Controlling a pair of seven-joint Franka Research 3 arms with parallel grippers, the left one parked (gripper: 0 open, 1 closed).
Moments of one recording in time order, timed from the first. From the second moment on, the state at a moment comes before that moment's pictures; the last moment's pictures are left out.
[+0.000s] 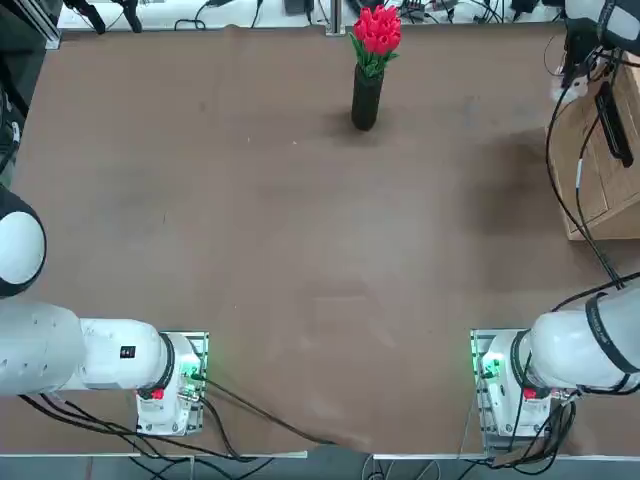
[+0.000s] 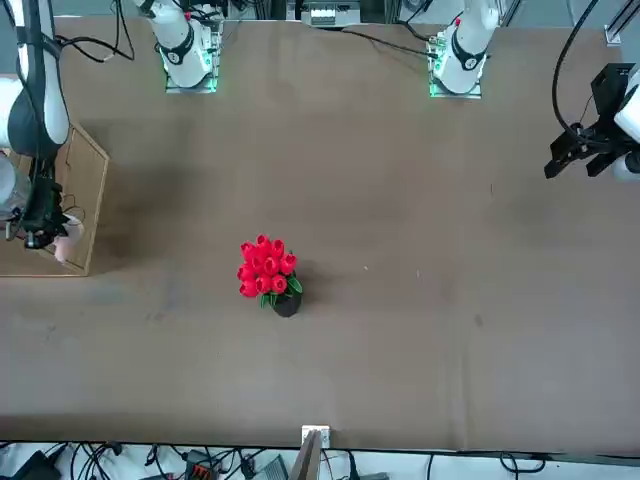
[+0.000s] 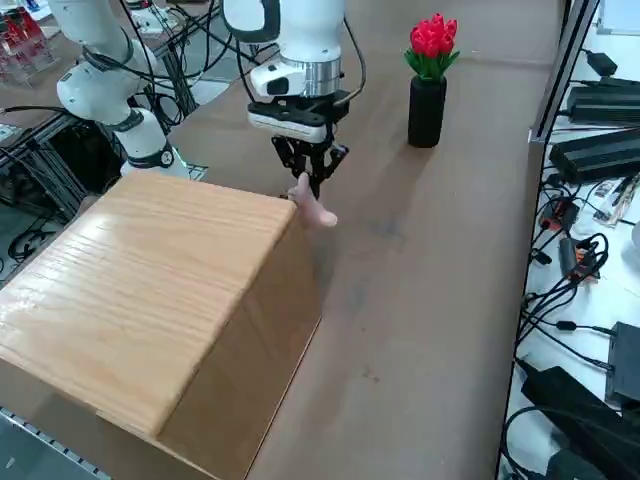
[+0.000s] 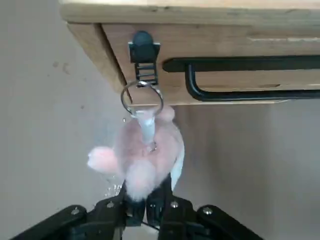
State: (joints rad) arm -0.09 0.19 -0.07 -1.82 -0.22 1.97 1.52
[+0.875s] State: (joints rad) arm -0.13 0.19 -0.07 -1.85 -0.22 2.04 1.52
